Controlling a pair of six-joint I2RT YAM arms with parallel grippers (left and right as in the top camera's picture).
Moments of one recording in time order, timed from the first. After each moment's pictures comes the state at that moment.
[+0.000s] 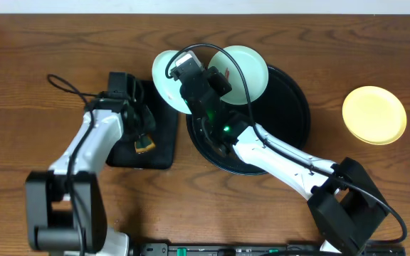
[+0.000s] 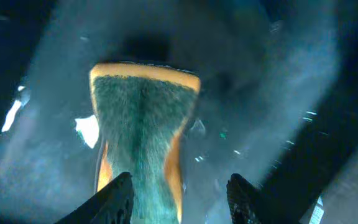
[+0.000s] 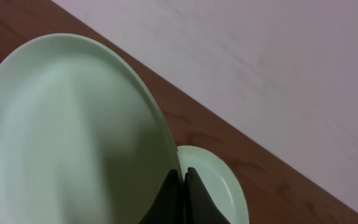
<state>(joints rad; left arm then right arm) -0.04 1.68 1.04 -0.69 0.10 -0.53 0.82 1.86 1.30 0.12 0.63 -0.26</state>
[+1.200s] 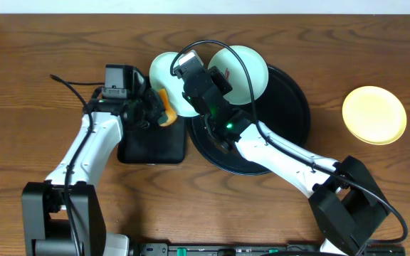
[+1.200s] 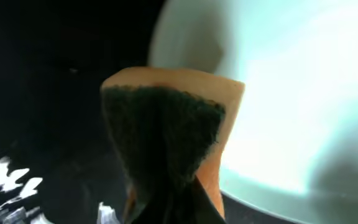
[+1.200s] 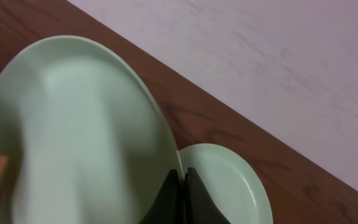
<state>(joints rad) -0.06 1.61 1.05 -0.48 0.37 -0.60 0.80 1.86 1.30 0.10 0.53 -0.20</state>
